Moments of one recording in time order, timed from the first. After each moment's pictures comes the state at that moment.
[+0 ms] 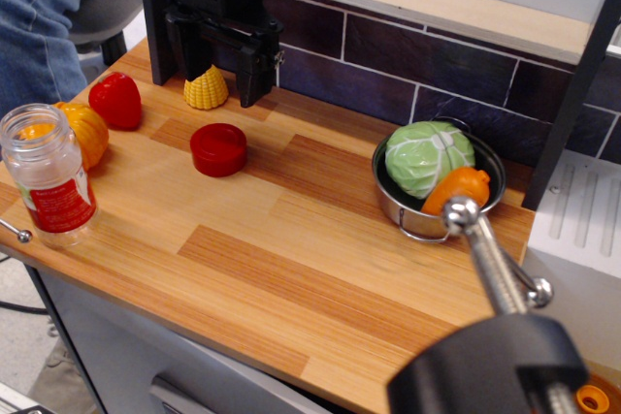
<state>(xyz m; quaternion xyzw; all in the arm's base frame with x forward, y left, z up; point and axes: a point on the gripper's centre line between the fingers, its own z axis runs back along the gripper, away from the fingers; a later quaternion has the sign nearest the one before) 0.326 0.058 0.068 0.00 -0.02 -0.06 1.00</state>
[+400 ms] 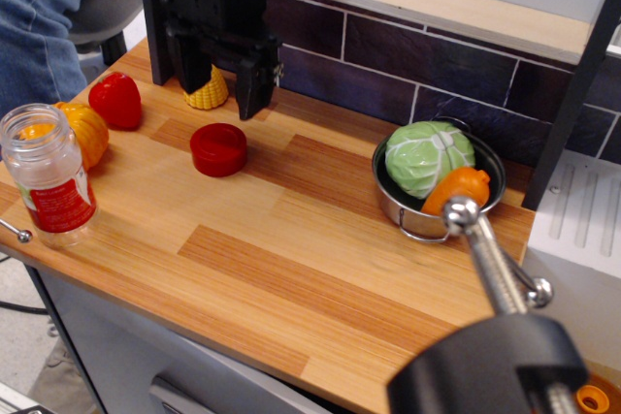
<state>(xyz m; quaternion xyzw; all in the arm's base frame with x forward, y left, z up) 0.323 0.058 0.055 -0.01 0.00 -0.06 1.00</state>
